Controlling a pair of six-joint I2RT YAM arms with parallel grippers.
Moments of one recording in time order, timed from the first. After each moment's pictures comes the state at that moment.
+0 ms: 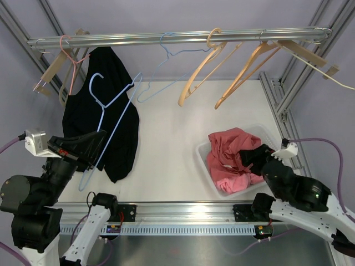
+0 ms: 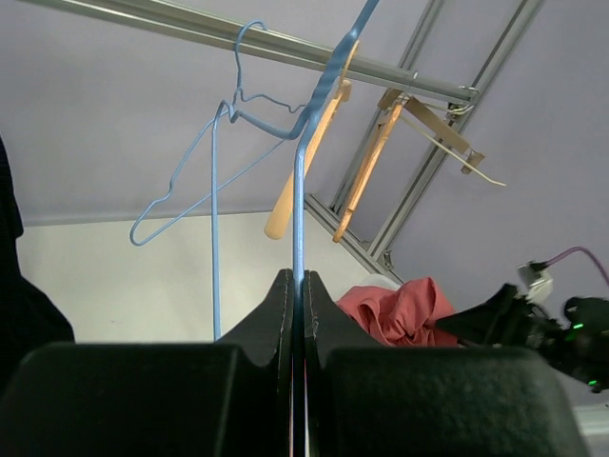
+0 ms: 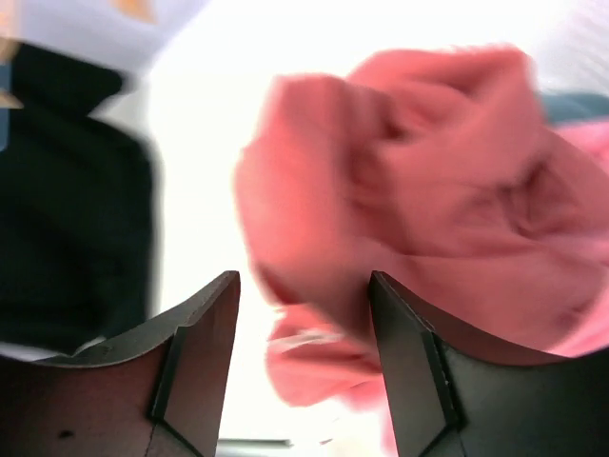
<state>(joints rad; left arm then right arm) -0.17 0.44 1.32 -0.62 0.34 -0.47 1.06 0.38 0.76 -0.96 0.84 1.13</state>
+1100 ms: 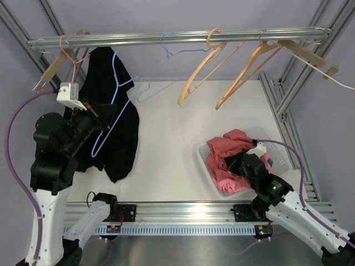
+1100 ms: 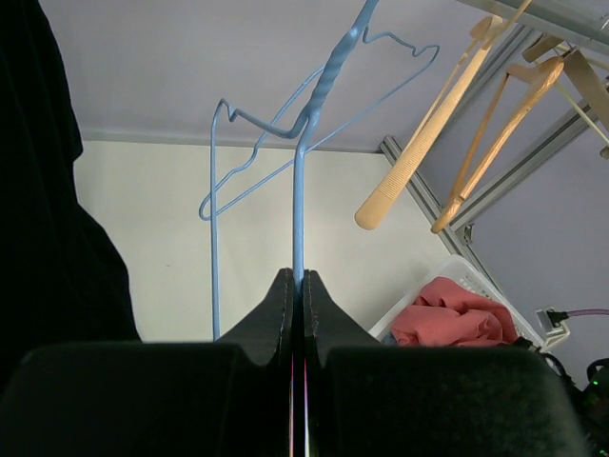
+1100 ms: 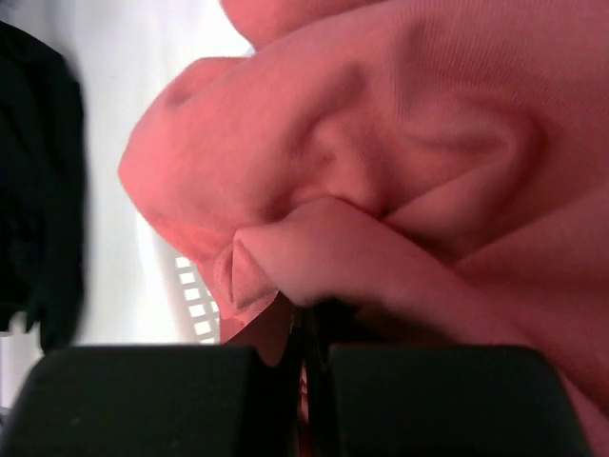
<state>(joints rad) -0.17 0.76 1.34 -0.63 0.23 -0.41 0.72 0.50 0.37 -0.43 0.37 0.94</state>
